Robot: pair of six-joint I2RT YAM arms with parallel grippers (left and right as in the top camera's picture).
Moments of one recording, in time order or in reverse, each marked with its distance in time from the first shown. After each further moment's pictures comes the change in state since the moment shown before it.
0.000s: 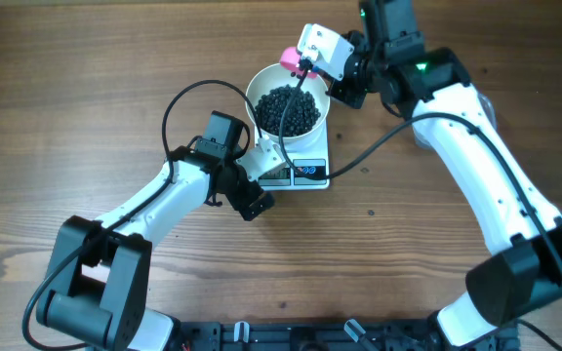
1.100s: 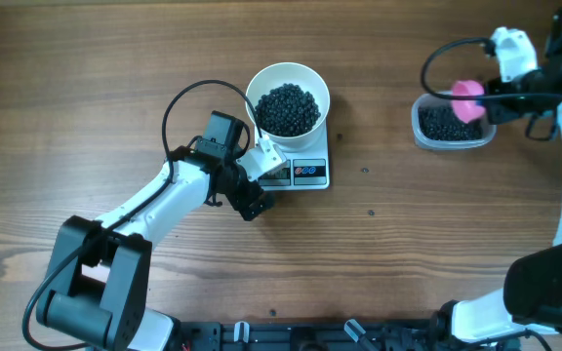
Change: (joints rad) left arm 0.000 0.000 0.000 0.000 0.000 0.000; right arm -0.625 -0.054 -0.002 -0.451 0.077 0.376
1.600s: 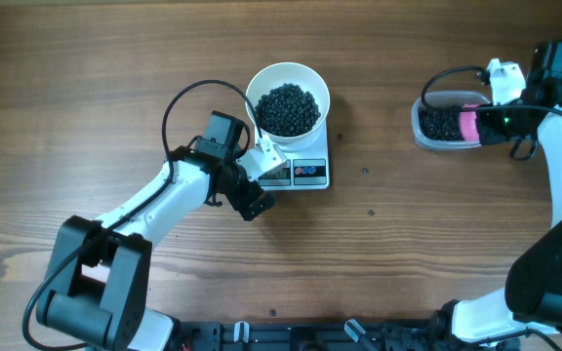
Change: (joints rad) left arm 0.000 0.000 0.000 0.000 0.000 0.000; right arm -0.020 0.007 -0.288 0.254 0.064 0.060
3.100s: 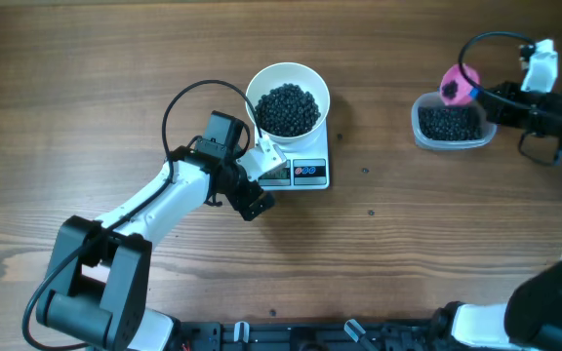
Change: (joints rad) left arm 0.000 0.000 0.000 0.000 0.000 0.000; right arm -0.113 -0.131 -0.042 0.170 -0.492 0.313
